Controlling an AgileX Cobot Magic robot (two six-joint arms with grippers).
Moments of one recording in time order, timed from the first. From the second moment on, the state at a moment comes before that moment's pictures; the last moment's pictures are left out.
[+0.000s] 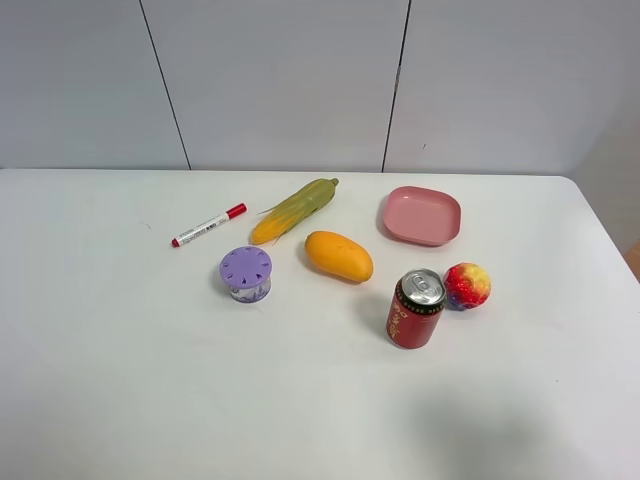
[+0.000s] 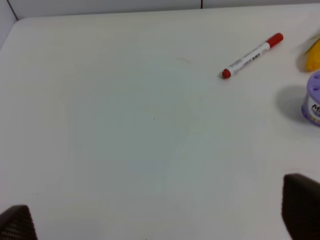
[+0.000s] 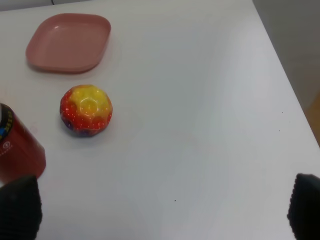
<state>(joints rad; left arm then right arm) 0.13 0.00 -0.51 -0.05 1.06 0.06 0.01 0.00 -0.48 -0.09 1.07 0.12</state>
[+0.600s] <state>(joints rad) 0.13 0.00 -0.51 -0.05 1.06 0.06 0.01 0.14 -0.64 -0.09 1.07 0.16</state>
